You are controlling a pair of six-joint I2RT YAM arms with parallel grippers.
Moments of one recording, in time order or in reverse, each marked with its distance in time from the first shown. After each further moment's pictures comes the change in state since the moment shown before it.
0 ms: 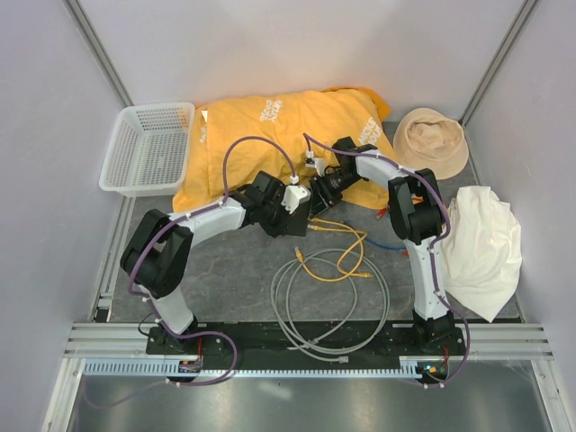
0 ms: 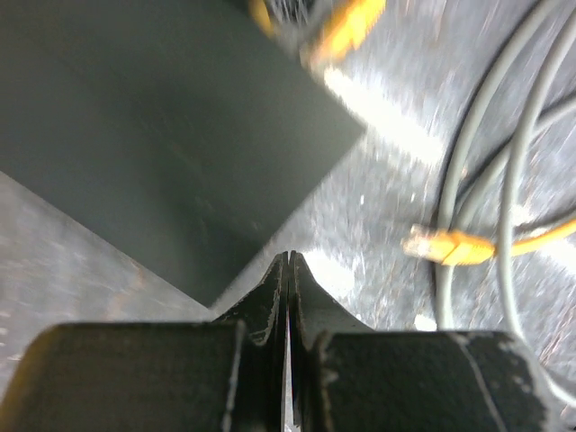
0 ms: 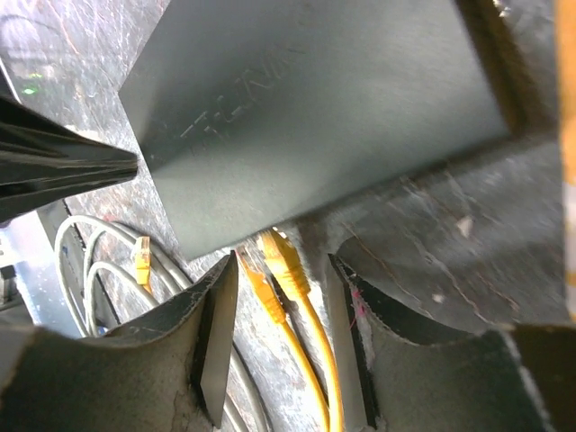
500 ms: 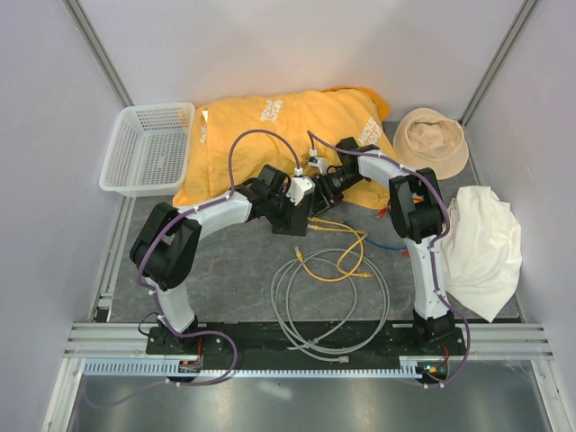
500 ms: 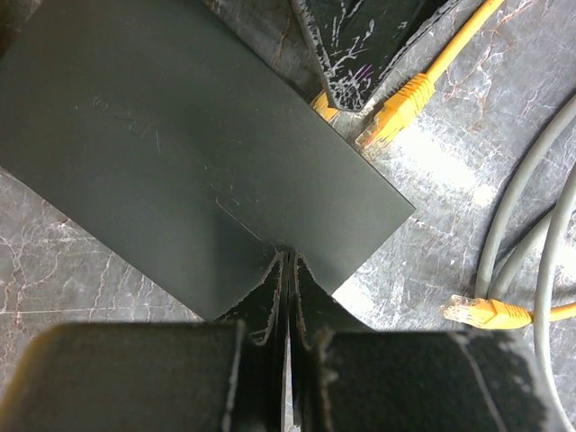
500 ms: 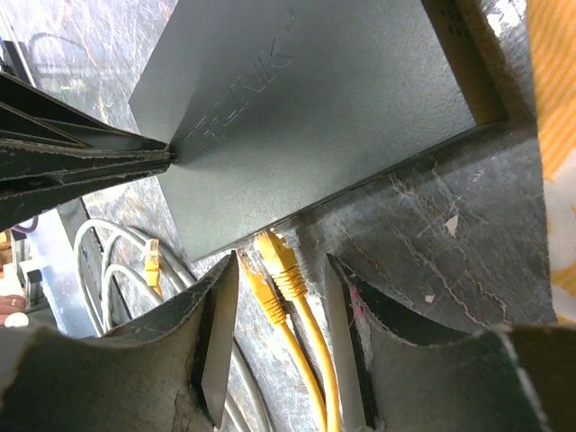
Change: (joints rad) left arm 0.000 0.080 0.102 0.044 -0.058 0.003; right arm -0.026 0.019 0.000 0.014 -0.052 0.026
